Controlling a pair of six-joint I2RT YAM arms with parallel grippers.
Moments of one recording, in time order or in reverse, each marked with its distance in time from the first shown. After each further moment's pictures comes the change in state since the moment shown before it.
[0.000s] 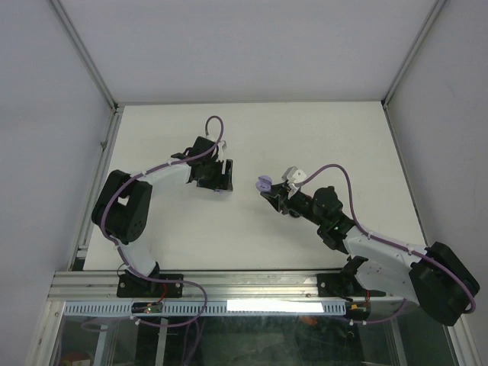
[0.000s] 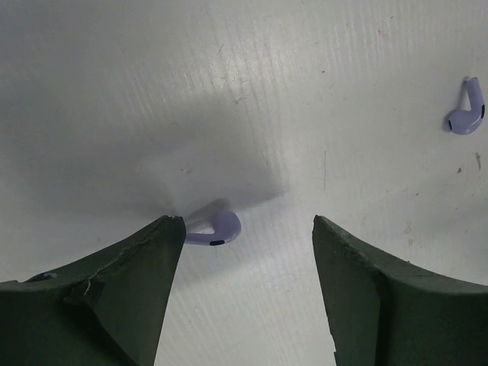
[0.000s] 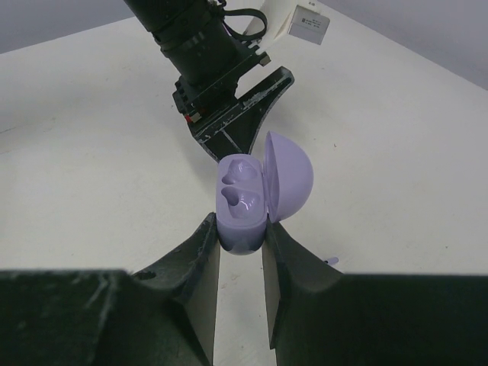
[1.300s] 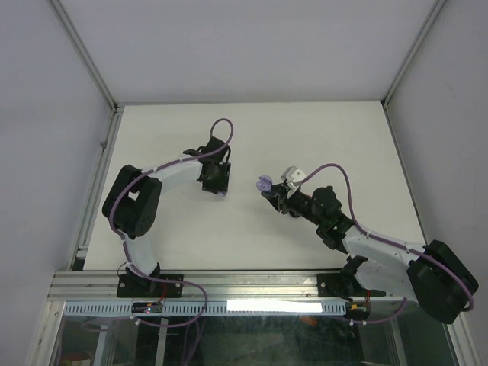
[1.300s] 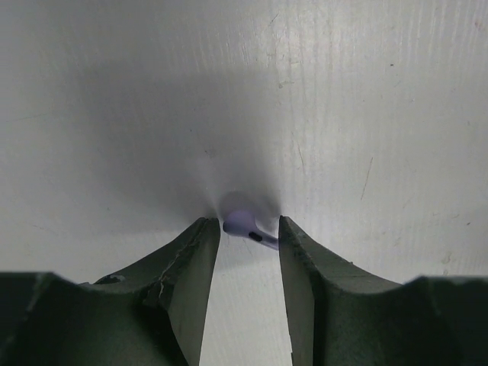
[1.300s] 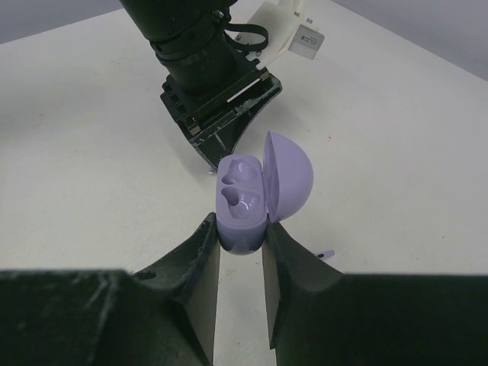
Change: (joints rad) left arm -0.069 0.079 0.109 -0.176 -0.189 -0.099; right arm 0.000 0.018 0.000 -0.002 0.024 0.000
